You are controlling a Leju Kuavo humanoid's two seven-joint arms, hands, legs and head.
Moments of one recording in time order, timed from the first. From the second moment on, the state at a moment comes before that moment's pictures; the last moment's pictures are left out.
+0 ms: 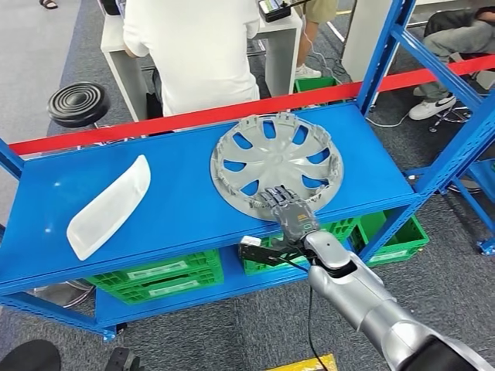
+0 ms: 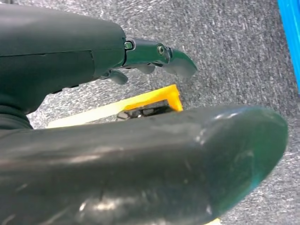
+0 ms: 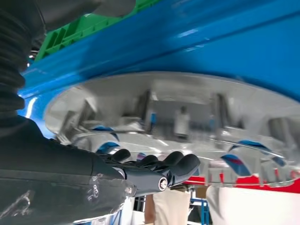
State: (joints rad) left arm -0.10 -0.11 1.21 -0.22 -1.21 -0.05 -0.35; right arm -0.57 -0.05 0.74 -0.87 1.01 -0.18 0.06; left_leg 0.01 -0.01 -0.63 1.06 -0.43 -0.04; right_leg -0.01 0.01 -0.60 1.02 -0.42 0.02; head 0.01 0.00
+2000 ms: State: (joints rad) left arm -0.08 -0.11 1.23 -0.22 -1.11 -0.08 -0.55; right arm -0.18 -0.11 0.48 -1.47 0.51 -0.53 -0.34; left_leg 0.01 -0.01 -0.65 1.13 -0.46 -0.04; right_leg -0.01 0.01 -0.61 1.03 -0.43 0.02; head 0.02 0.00
